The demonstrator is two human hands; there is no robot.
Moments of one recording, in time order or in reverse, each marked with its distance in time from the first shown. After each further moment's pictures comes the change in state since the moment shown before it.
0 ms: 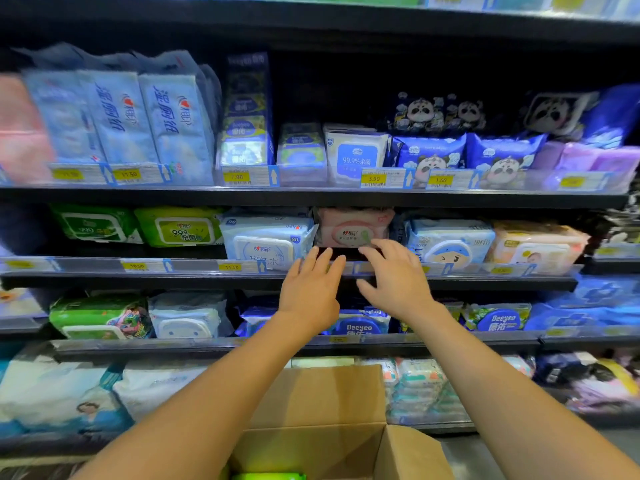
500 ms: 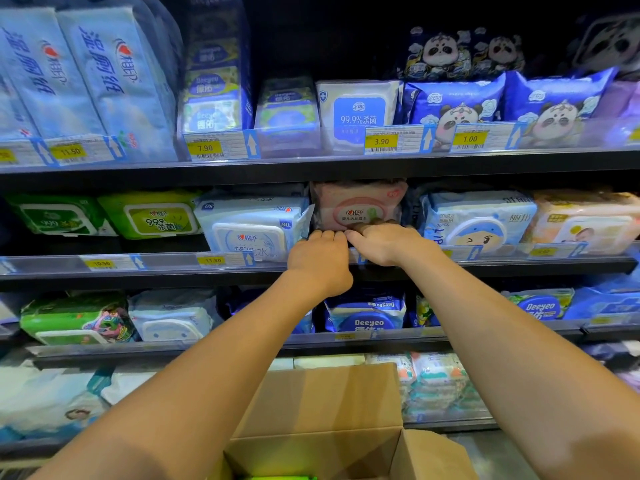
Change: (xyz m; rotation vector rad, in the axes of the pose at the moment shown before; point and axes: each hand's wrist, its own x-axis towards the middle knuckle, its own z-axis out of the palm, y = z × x) left_hand 0.075 -0.002 0.006 0.023 -0.171 -0.053; right_hand 0.102 0.013 0.032 0.014 -0.562 0.154
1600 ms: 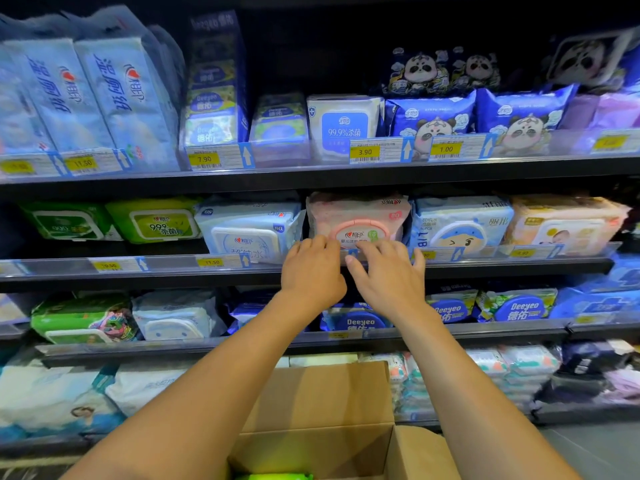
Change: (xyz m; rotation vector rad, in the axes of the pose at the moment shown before) left_hand -0.031 0.018 0.004 -0.084 0.219 -0.038; right_hand -0.083 -0.005 0.052 0.144 0.548 0.053
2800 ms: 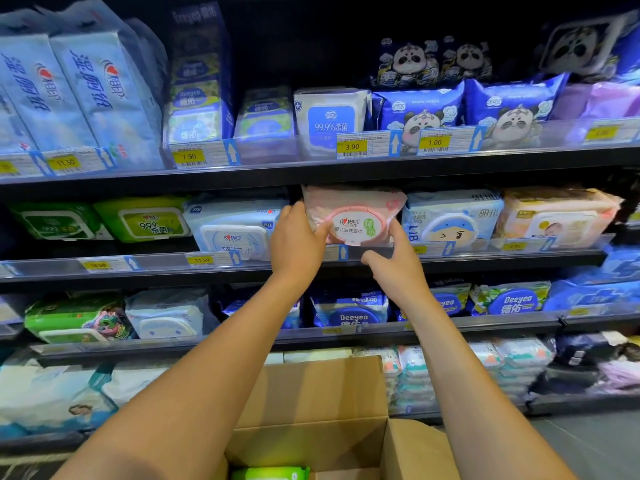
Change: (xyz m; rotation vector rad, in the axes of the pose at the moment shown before) left_hand 0.034 -0.004 0.000 -0.481 0.375 -0.280; right_hand -0.003 0.019 -0.020 1.029 -0.051 0.256
